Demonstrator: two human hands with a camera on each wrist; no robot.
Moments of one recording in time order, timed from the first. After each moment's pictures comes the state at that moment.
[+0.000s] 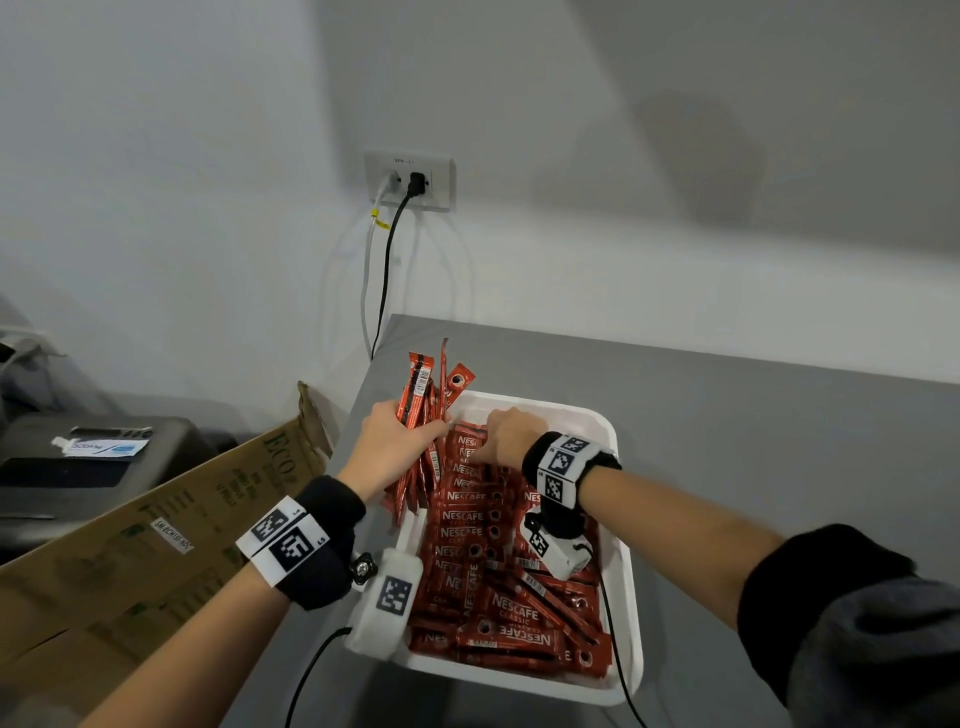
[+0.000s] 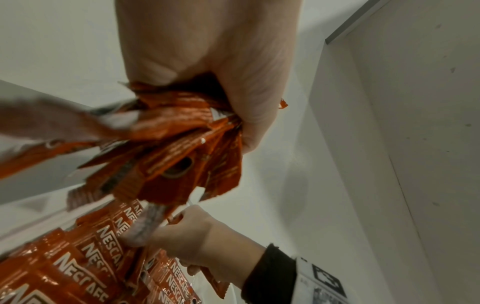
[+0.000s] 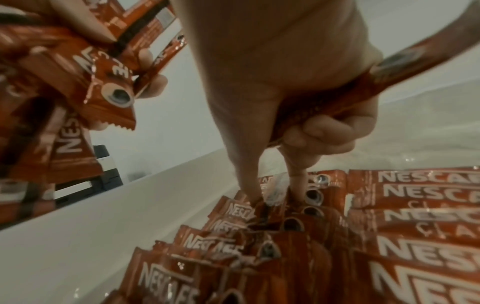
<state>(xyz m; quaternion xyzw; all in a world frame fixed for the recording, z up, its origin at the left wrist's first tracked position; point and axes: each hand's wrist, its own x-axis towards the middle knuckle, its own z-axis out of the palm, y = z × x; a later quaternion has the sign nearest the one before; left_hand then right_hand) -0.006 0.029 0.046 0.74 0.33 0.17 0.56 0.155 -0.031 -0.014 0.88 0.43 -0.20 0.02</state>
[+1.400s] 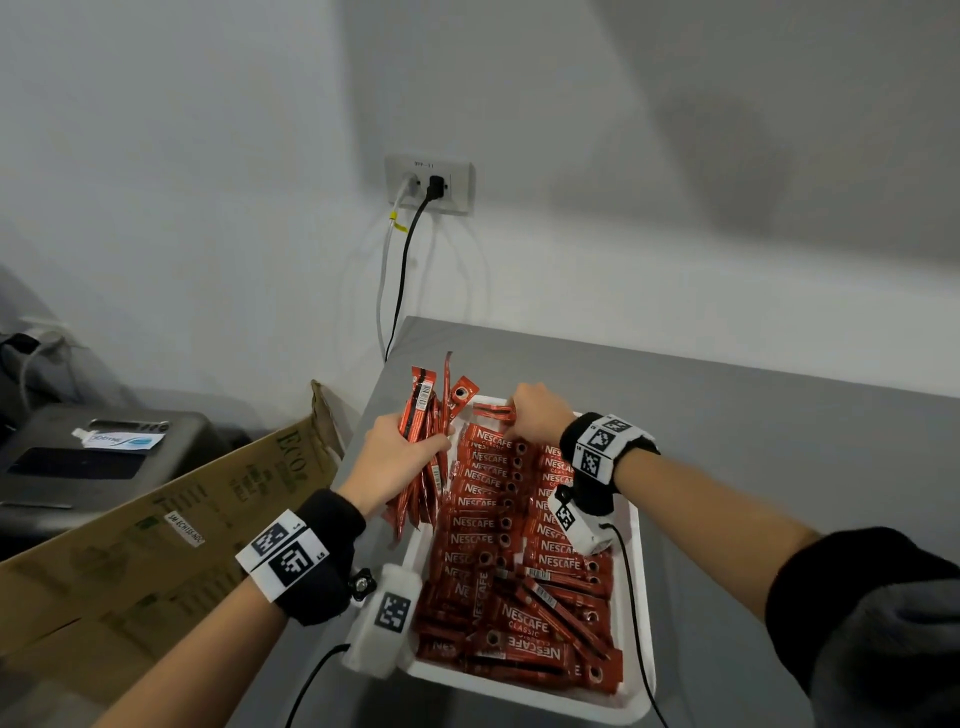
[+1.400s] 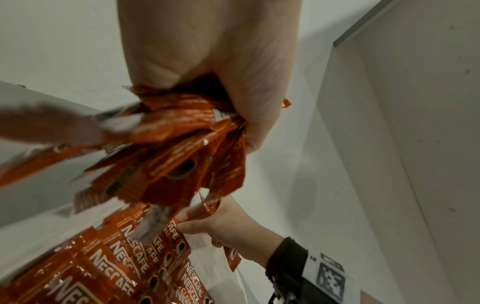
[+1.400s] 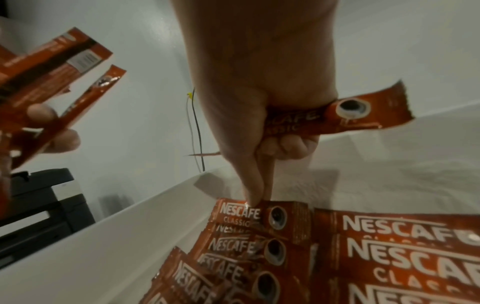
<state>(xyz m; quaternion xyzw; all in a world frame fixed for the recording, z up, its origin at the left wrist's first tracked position) -0.017 0.030 0.045 0.73 0.35 0.15 0.57 0.193 -0.024 -0.006 0.86 0.47 -0.18 -0.06</state>
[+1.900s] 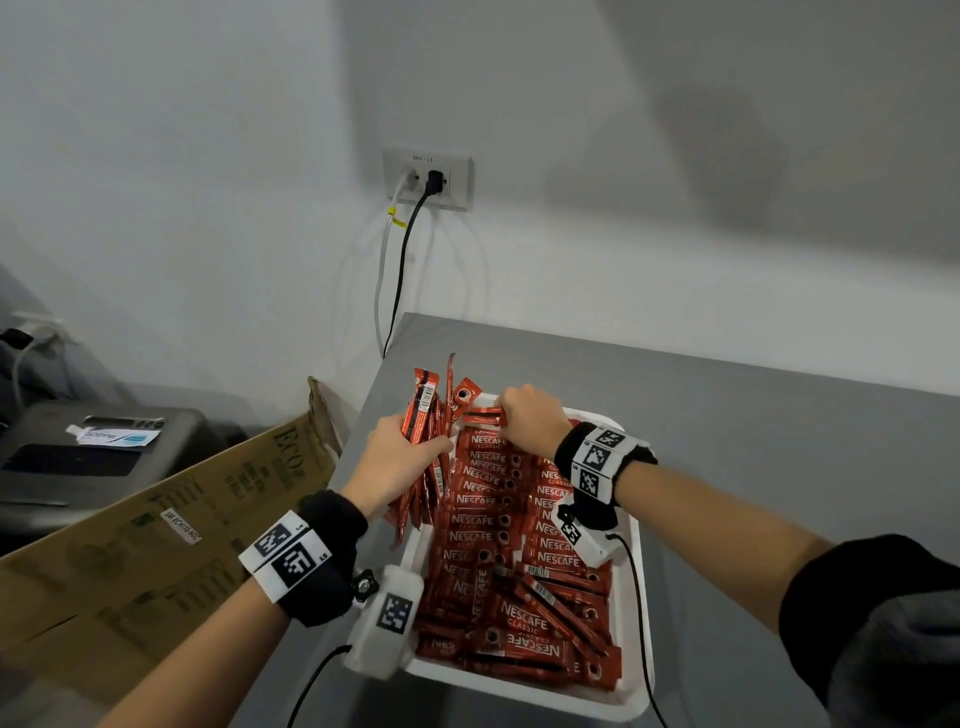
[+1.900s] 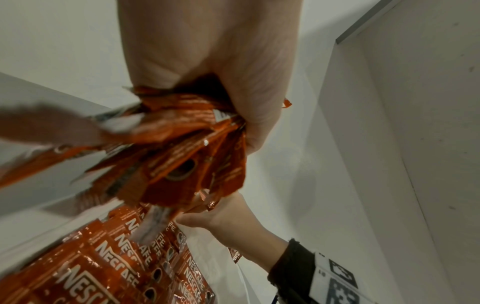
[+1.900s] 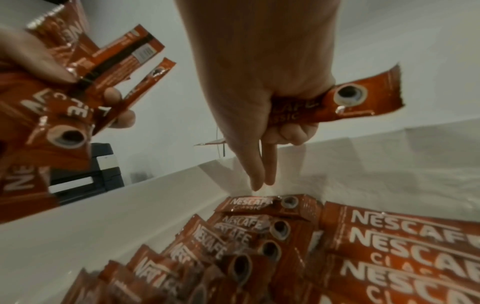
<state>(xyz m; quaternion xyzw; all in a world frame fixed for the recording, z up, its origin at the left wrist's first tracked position) -0.016 0.028 0.041 0.73 0.36 0.14 0.56 0.180 -0.026 -0.014 0.84 0.53 -0.09 -0.04</state>
